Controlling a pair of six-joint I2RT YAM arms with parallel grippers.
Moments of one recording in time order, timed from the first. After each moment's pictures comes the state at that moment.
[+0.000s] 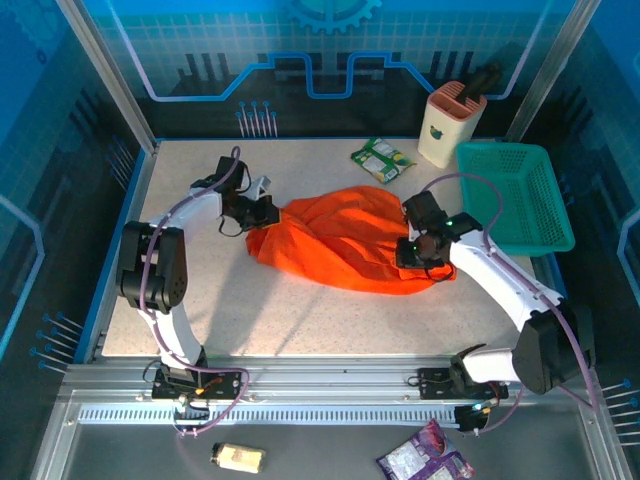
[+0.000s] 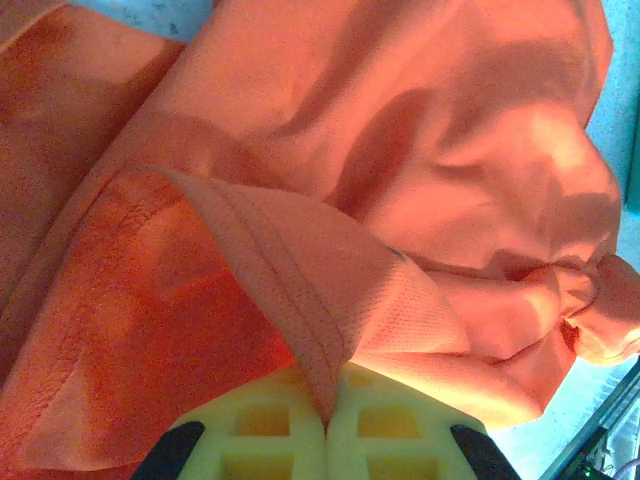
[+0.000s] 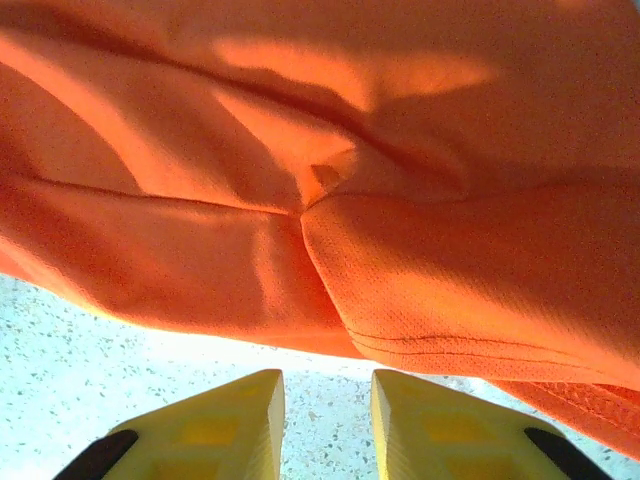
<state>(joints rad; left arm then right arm) -0.11 1.84 1.29 -0.60 0.60 -0.33 0.41 1.34 1.02 -0.95 0.01 0.43</state>
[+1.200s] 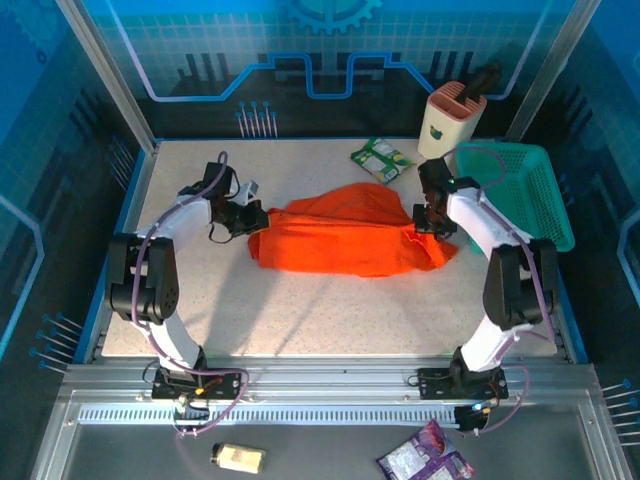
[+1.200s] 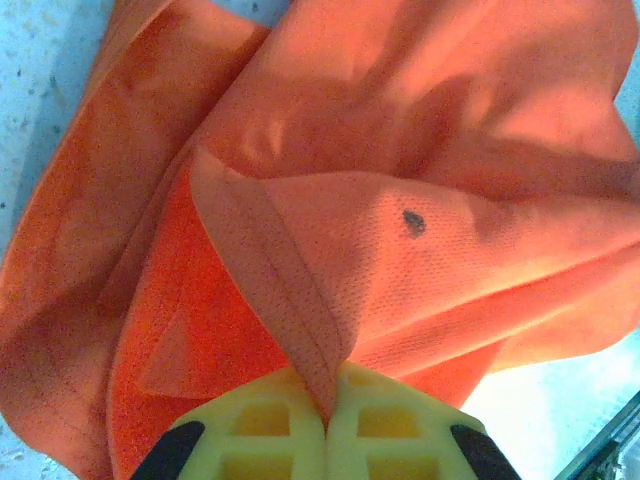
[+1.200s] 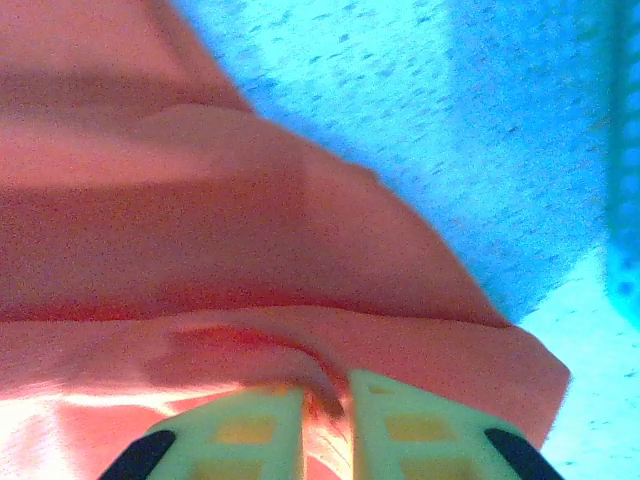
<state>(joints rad) -0.06 1.74 1.20 -0.60 0.57 -0.33 0.17 1.73 1.33 -0.91 0.19 0.29</state>
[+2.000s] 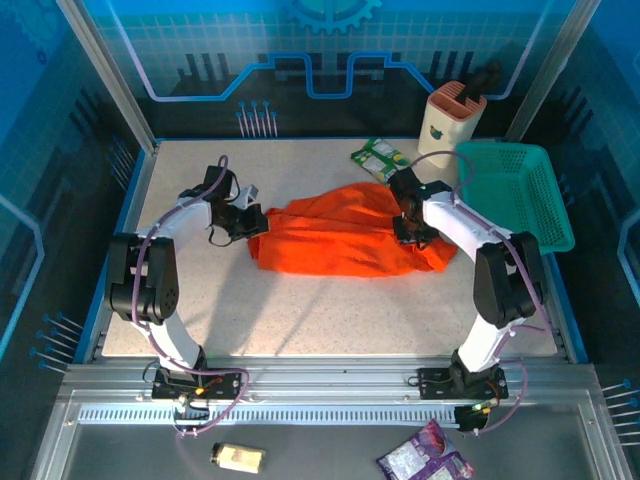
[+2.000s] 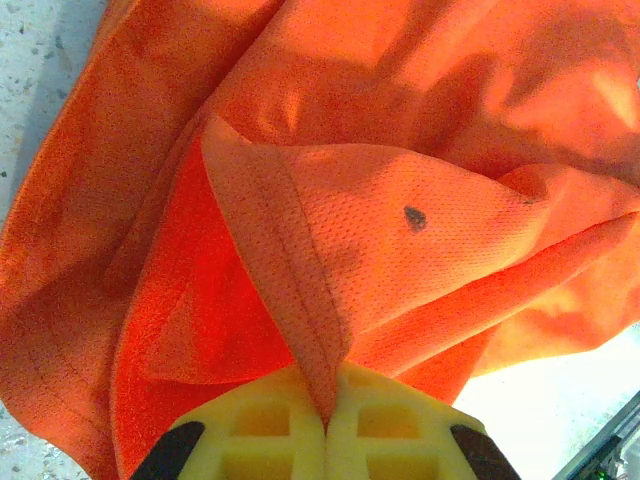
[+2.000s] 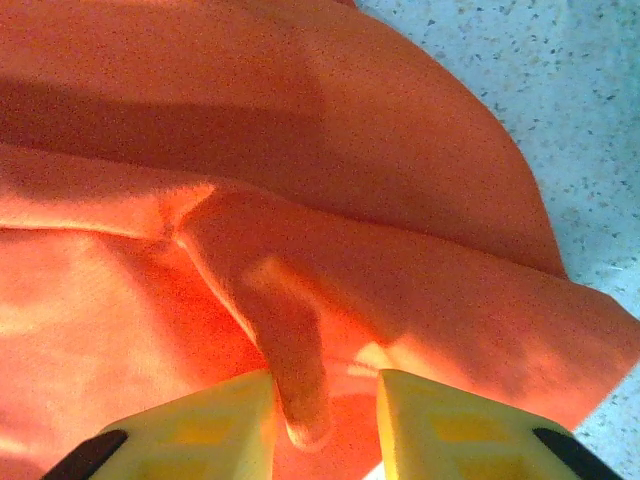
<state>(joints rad) -0.06 1.74 1.18 -0.60 0.57 -0.33 0.33 1.76 1.30 -0.95 0.24 0.30</state>
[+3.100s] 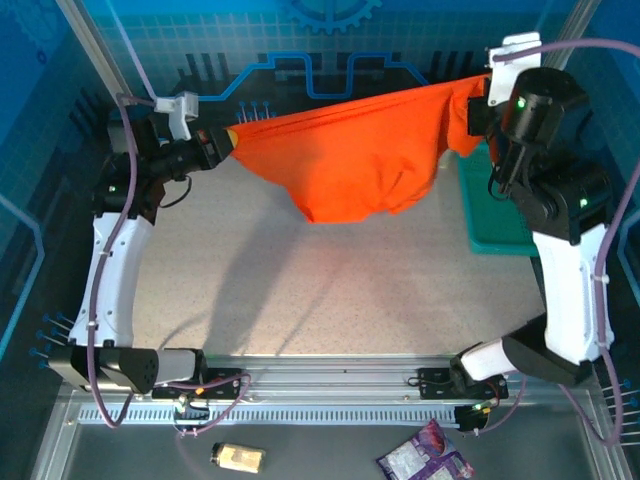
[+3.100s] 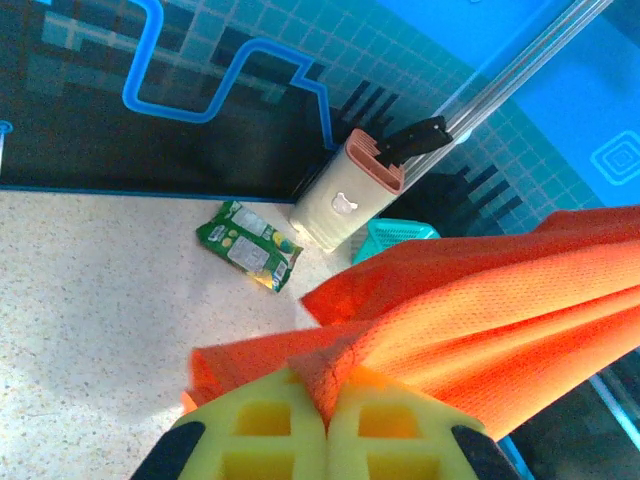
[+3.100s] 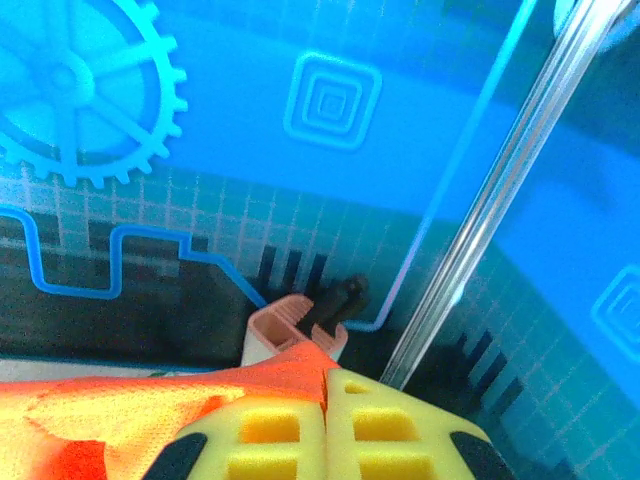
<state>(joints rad) 0.04 1.31 1.58 -0.59 0.68 -0.44 0.48 1.42 2.31 -0.99 0.69 -0.22</state>
